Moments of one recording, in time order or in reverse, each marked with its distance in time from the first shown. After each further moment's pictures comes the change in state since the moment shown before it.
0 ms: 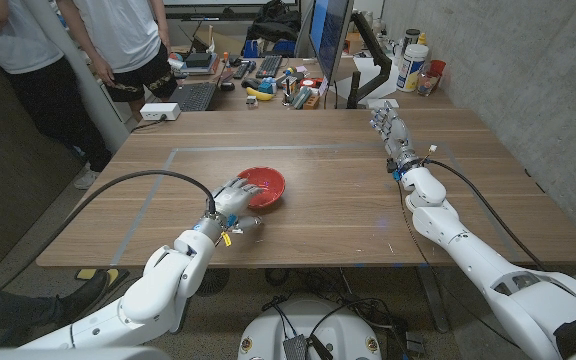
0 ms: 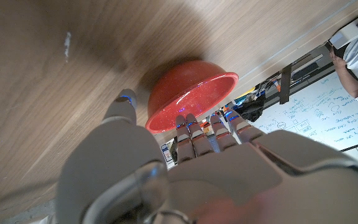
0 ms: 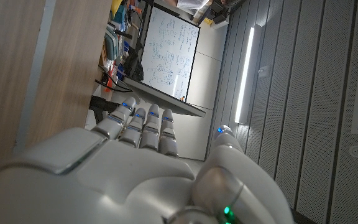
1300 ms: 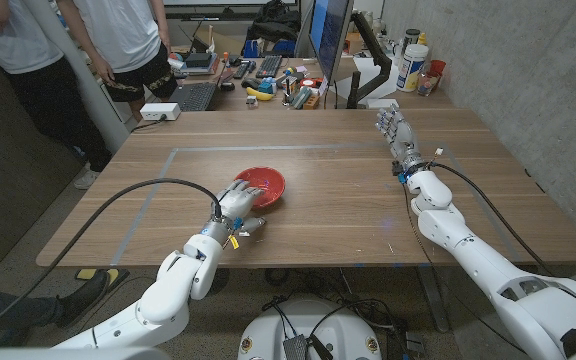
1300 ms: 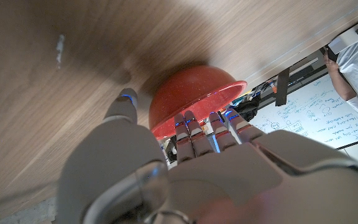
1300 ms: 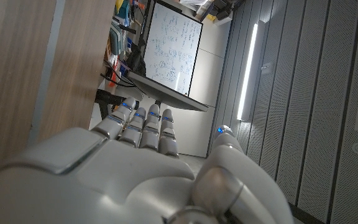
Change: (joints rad) left arm -0.030 -0.099 0.032 0.100 0.009 -0.014 0.062; left_hand 0.012 0.004 0.000 0.000 0.004 0.043 0.000 0.001 0.000 0.063 -0.008 0.005 0.005 0.038 0.001 0.000 0.000 0.018 -0.007 0.000 0.000; right arm -0.027 -0.024 0.018 -0.018 0.013 -0.002 0.000; right_hand 0.000 0.000 0.000 0.000 0.000 0.000 0.000 0.000 0.000 0.000 0.000 0.000 0.000 0.005 0.005 0.000 0.000 0.000 0.000 0.000 0.000
